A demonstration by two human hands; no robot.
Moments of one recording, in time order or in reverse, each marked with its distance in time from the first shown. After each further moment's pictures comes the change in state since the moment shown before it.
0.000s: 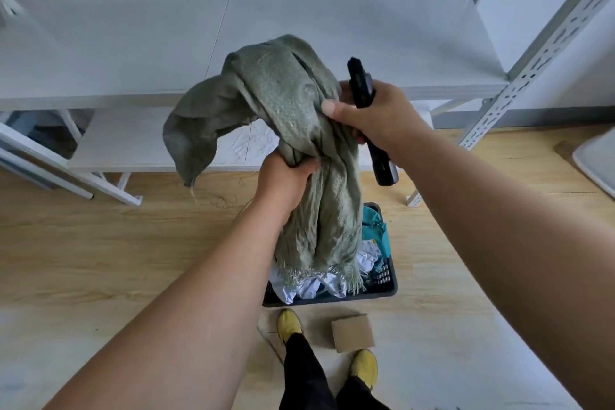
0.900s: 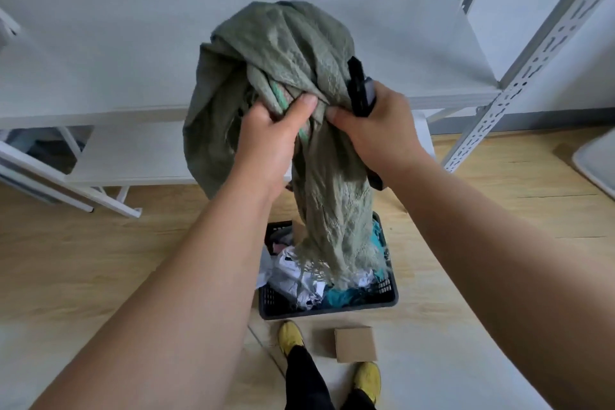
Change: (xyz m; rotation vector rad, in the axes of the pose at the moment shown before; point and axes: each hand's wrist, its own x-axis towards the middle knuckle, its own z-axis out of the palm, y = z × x) left_hand 0.007 0.070 -0.004 -0.321 -0.037 0.232; right_hand 0.001 0.001 -0.001 -0.102 0.247 -0.152
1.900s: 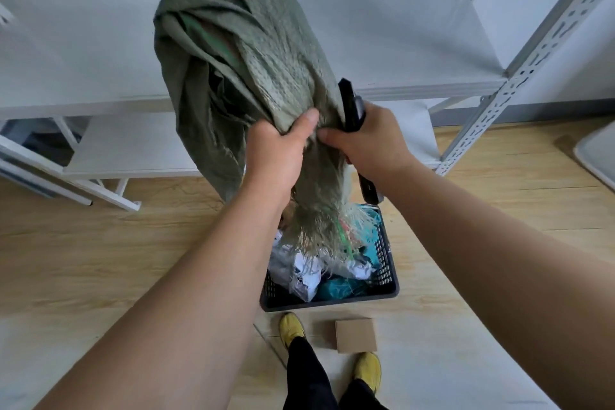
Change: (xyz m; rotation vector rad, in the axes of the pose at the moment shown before) left_hand -0.014 -0.021 0.001 0.217 0.197 -0.090; right_hand -0.013 0.021 0.019 -0.033 -0.119 0.132
